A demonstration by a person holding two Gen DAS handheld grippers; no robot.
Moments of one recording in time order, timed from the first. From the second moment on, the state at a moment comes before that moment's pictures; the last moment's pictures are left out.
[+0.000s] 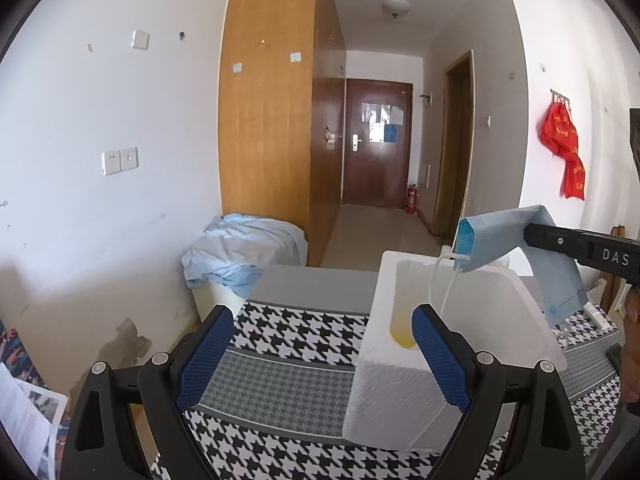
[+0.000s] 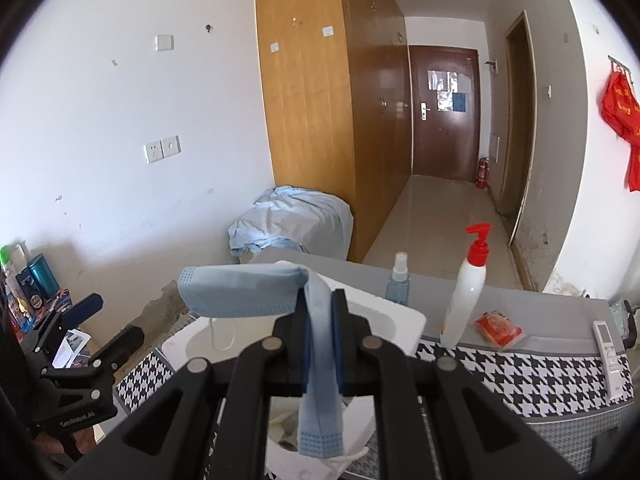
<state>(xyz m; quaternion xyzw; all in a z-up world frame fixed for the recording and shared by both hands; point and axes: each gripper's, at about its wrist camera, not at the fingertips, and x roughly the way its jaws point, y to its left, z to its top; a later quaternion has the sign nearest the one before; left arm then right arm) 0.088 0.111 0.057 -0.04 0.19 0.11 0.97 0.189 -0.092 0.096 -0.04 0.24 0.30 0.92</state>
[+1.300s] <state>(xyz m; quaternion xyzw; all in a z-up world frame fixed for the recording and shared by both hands) 0.071 0.100 0.059 -0.04 0.18 0.08 0.98 0.191 -0.080 0.069 -0.07 0.30 0.30 0.91</state>
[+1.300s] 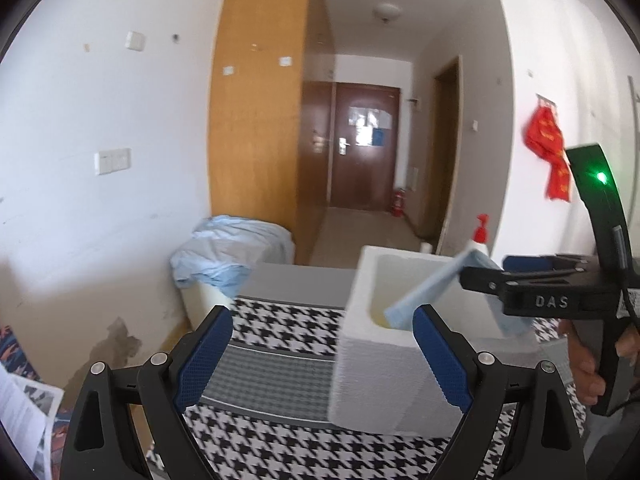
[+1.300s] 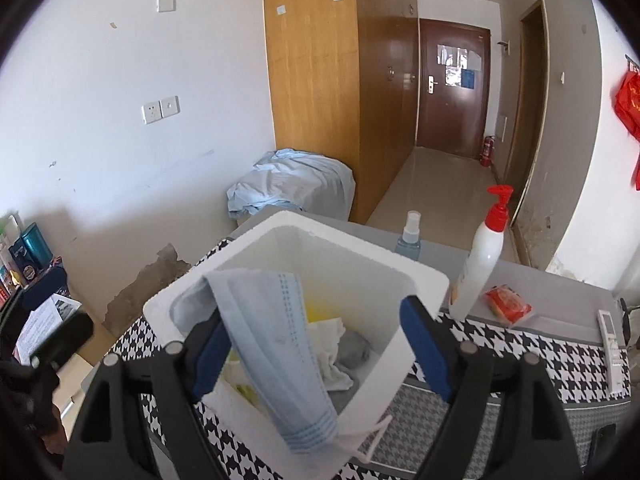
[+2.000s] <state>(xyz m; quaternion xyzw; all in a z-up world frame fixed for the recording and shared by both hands) 0.142 0.082 0.049 0.02 0.23 0.03 0.97 0.188 -0.084 0.072 -0.07 0.29 0.32 0.90</state>
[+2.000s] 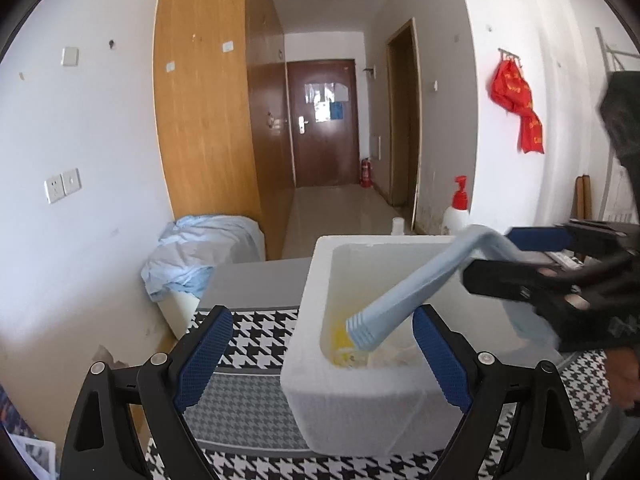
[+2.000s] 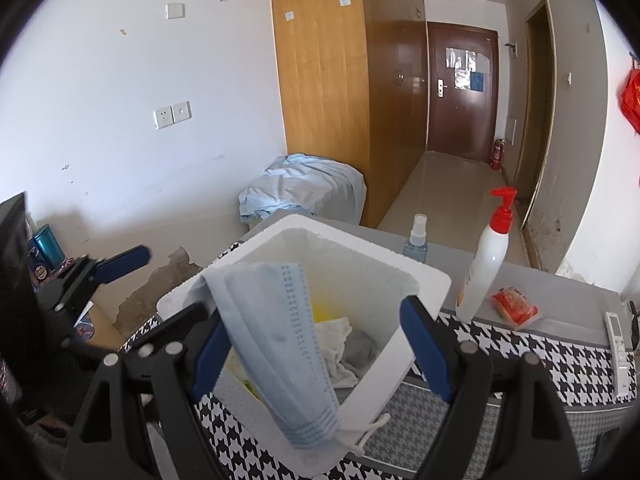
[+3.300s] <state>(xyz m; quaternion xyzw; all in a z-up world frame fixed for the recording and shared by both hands) 0.169 0.084 0.048 0.04 0.25 0.01 0.97 0.195 -0.101 0.067 -0.05 0.31 0.37 0.87</state>
